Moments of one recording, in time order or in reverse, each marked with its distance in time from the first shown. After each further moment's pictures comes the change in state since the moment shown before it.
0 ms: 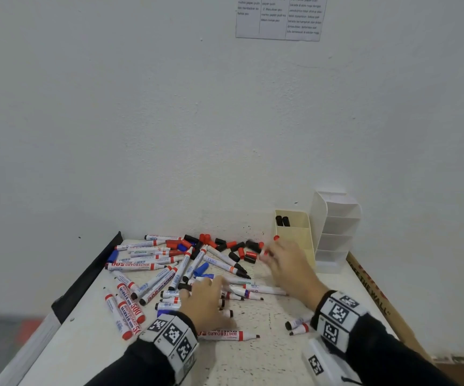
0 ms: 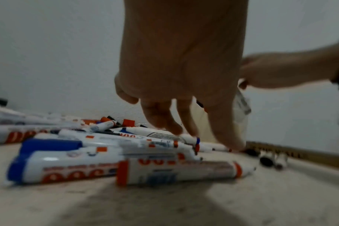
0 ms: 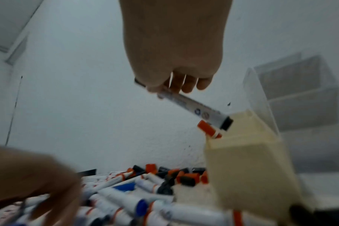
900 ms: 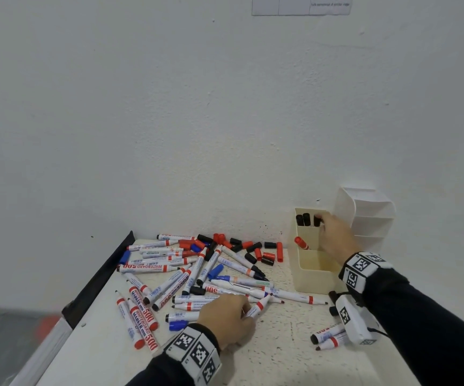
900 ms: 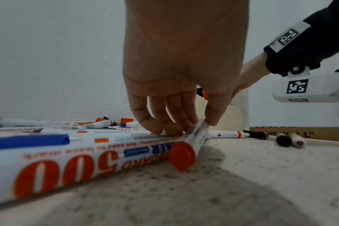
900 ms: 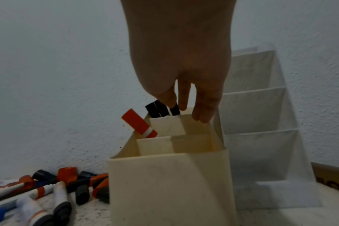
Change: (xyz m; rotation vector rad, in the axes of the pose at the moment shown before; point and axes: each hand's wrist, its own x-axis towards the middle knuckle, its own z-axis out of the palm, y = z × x) left_hand 0.023 -0.005 0.016 -0.066 -0.001 0.077; right_hand 0.073 0.082 -0.010 0.070 0.169 0.343
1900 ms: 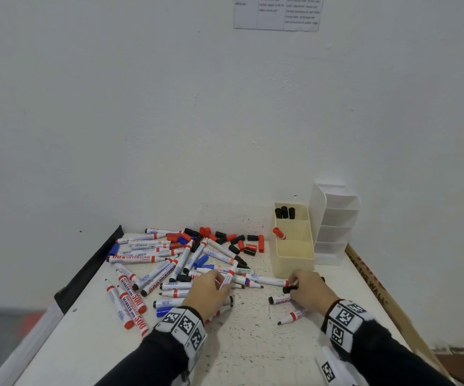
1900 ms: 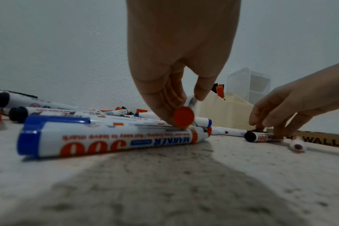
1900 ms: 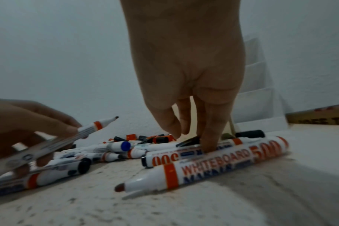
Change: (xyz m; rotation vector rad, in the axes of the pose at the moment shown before) left_hand -0.005 -0.002 0.006 -0.414 0.268 -0.087; right_hand -0.115 -0.001 0.013 -0.142 -0.444 0.212
